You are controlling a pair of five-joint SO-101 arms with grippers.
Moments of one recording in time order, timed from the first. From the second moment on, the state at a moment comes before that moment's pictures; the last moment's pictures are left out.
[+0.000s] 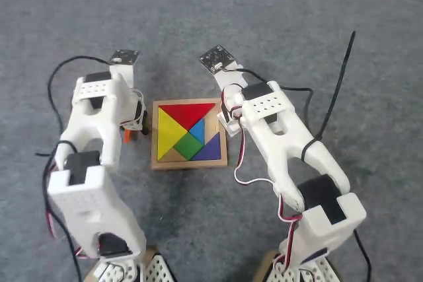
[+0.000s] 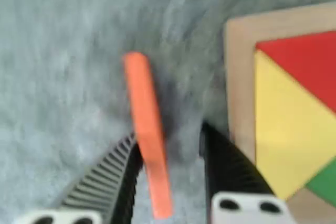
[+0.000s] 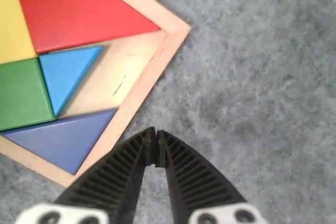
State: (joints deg) left arm -14.9 24.0 9.7 70.4 -7.4; right arm -26.6 8.8 15.3 56.2 14.3
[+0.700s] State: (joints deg) left arm -17.9 23.1 7.1 74.2 -8.0; right arm -26.6 8.7 15.3 56.2 14.3
